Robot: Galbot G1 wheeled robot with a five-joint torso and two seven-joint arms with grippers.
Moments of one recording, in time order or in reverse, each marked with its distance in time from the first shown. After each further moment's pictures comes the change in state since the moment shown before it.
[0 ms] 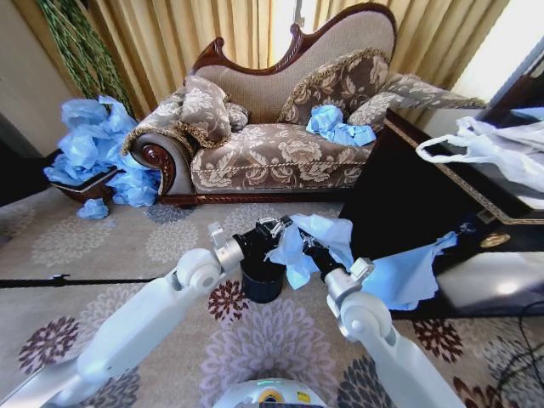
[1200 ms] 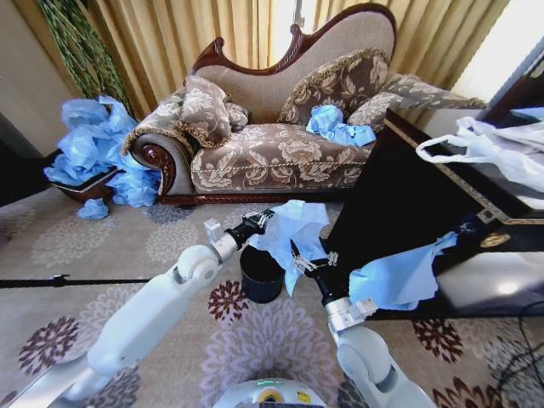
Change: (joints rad) left arm 0.005 -0.041 -0.031 0.130 0.086 0.000 -0.146; right arm -0.266 0.096 0.052 0.067 -0.547 0.274 -0.174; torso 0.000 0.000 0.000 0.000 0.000
